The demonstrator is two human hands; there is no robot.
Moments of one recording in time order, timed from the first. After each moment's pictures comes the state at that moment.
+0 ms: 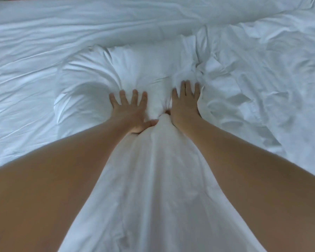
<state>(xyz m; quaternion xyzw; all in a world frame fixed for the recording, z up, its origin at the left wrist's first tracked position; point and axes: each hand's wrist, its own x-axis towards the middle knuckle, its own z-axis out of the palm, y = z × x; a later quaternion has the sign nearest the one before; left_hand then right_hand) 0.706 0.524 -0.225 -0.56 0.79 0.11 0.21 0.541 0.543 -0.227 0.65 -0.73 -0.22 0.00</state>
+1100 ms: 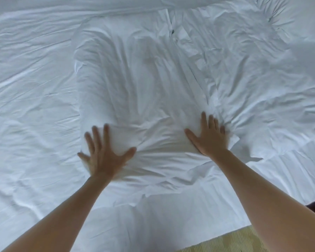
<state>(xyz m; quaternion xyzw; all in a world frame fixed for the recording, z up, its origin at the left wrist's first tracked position) 0.813 0.924 -0.183 -0.74 0.64 0.22 -0.01 0.491 0.941 -0.165 0.54 -0.83 -0.06 -0.14</state>
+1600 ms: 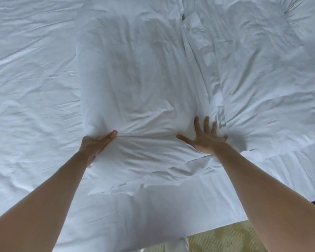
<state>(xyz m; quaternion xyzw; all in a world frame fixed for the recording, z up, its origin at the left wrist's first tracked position) 0.861 0.902 -0.202 -0.78 0.26 0.55 -0.16 0.498 0.942 -0.170 0.51 -0.77 -0.20 -0.33</state>
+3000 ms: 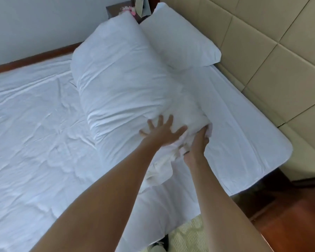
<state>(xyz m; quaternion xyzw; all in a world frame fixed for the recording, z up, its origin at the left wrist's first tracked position) 0.116 0.959 0.050 -0.49 0.79 0.33 0.15 0.043 1.038 0.003 -0.08 -0.62 0.68 -0.39</state>
